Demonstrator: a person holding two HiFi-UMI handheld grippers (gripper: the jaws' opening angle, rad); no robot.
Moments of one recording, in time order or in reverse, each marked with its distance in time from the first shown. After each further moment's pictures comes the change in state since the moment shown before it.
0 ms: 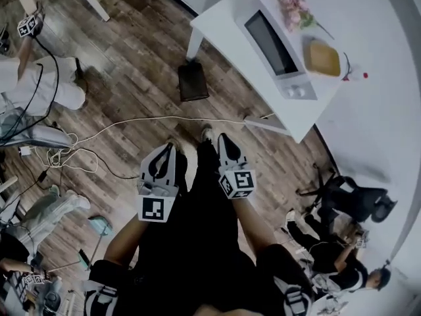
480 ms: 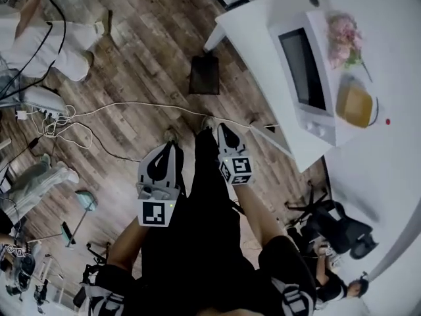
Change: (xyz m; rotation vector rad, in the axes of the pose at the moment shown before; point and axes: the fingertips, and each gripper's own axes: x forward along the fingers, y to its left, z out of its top) left arm 0.058 0.044 -0.039 -0.037 0.044 0.212; right arm 0.131 -0.042 -0.072 -0.092 0.217 0.179
